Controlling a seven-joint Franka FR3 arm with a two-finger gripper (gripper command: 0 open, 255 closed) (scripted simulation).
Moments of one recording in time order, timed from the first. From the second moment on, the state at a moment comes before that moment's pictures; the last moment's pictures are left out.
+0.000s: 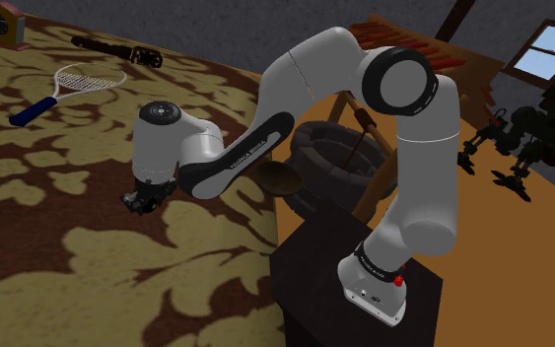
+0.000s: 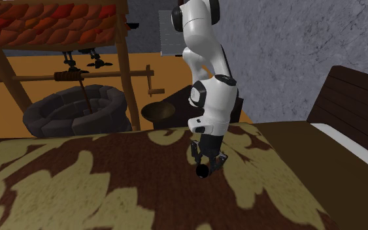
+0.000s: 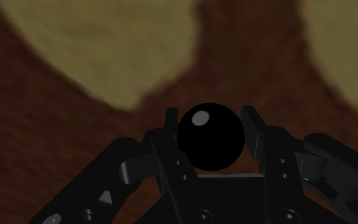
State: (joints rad) arm 0.21 0.57 0.38 -1.90 -0.61 2.53 1.03
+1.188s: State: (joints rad) arm 0.18 0.48 0.43 -1.91 -0.54 2.46 0.97
